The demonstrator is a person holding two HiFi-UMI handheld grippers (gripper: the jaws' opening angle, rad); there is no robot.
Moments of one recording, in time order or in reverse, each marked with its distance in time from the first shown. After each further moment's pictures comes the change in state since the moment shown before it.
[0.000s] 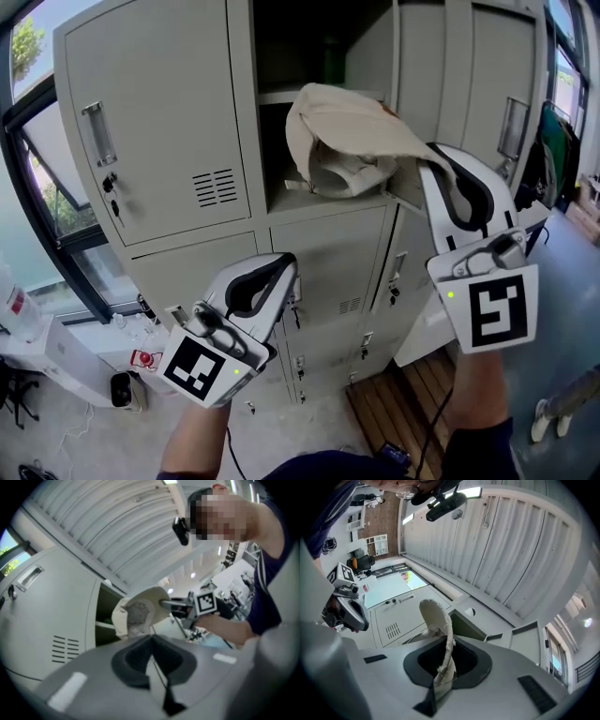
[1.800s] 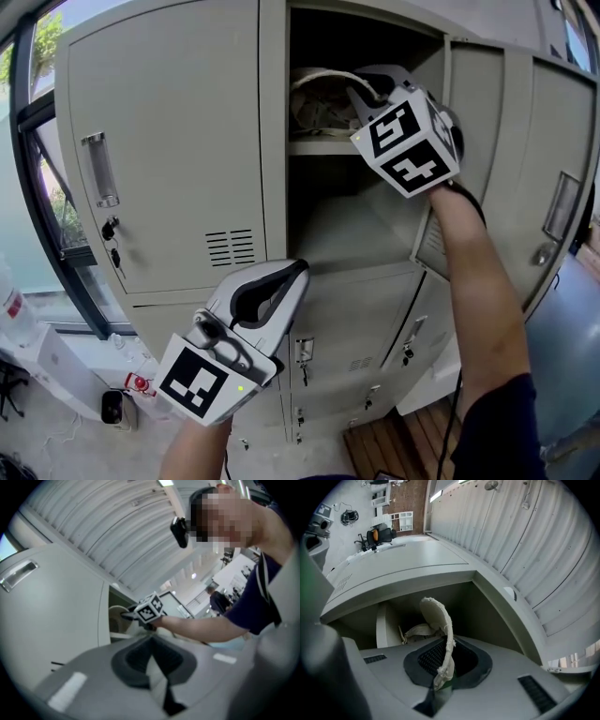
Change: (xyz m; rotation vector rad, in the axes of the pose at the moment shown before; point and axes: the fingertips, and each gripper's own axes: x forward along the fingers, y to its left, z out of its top) left arm 0.049 0.080 0.010 0.059 -0.060 0.049; right arm 0.286 -0.009 -0.039 -0.322 0.112 0.164
